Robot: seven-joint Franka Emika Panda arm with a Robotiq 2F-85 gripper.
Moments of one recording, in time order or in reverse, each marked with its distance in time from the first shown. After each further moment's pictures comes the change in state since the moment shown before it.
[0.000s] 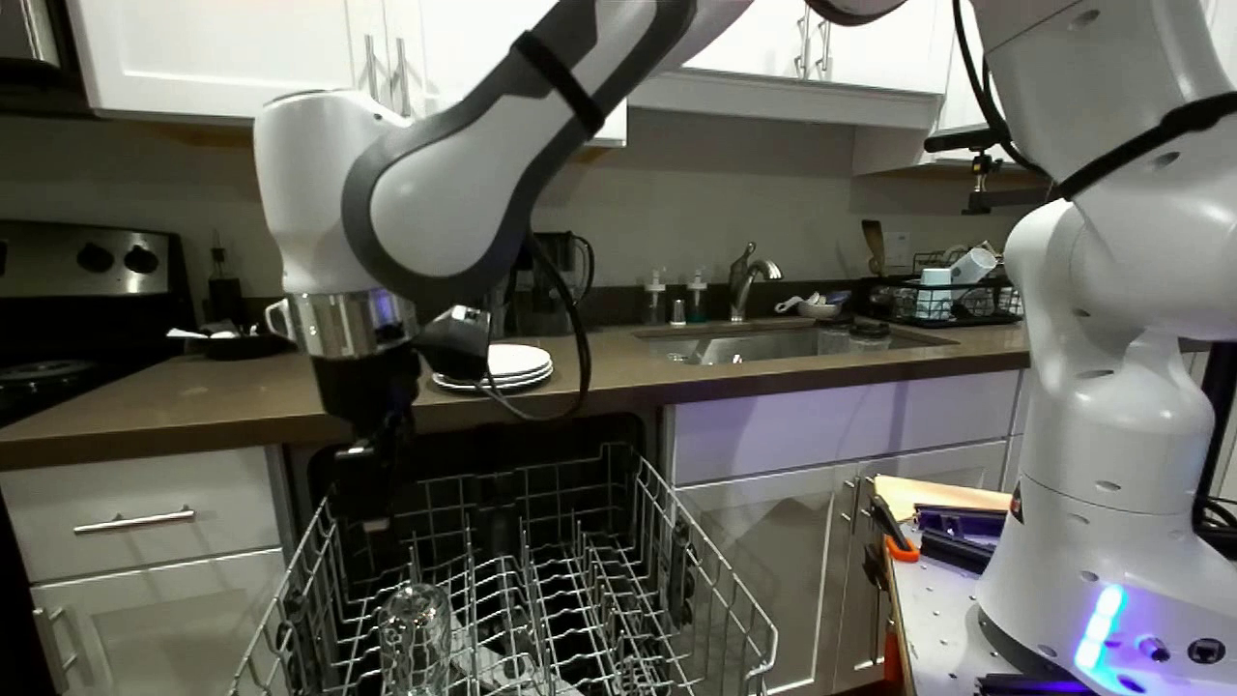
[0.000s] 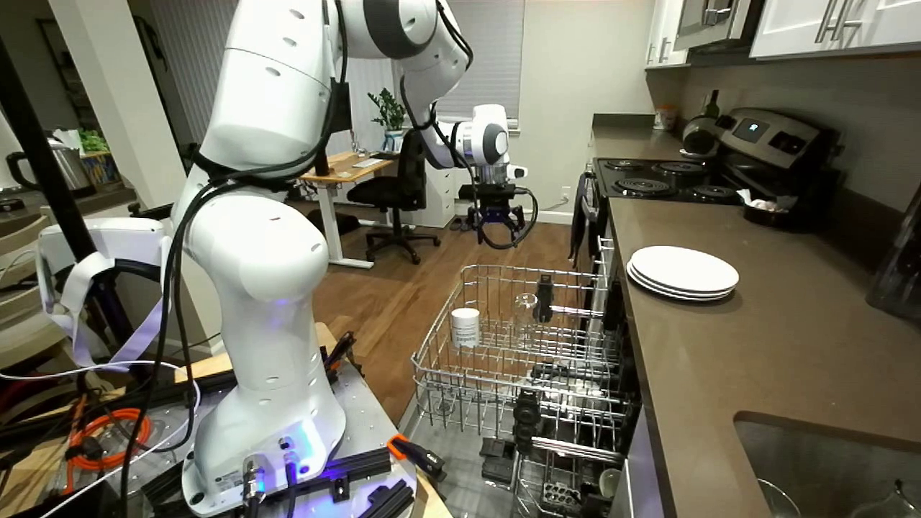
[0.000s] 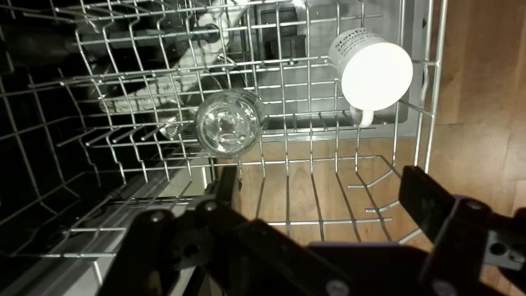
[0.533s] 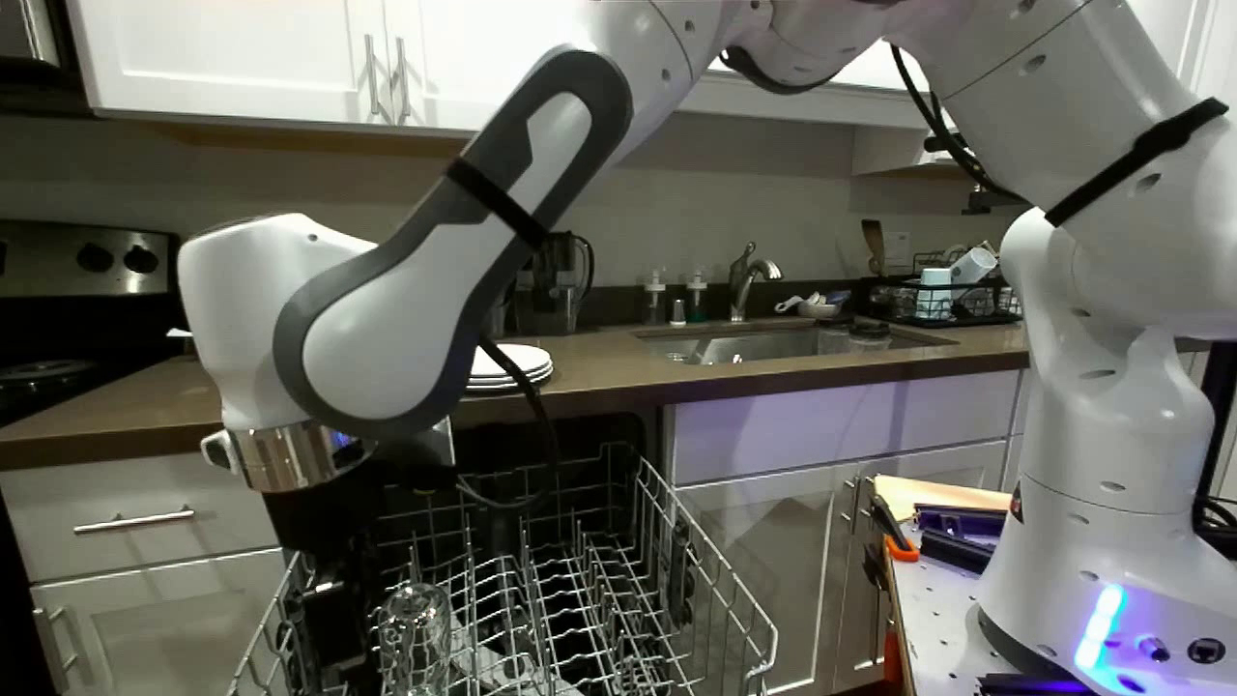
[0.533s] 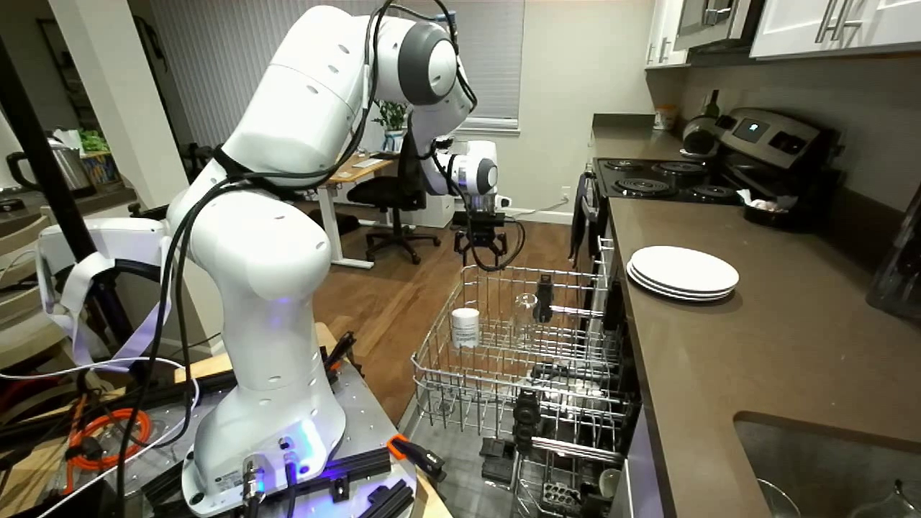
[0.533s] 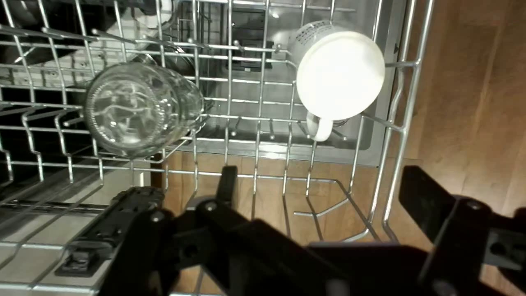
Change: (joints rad) arm 0.047 0.230 0.029 0.144 0.000 0.000 -0.083
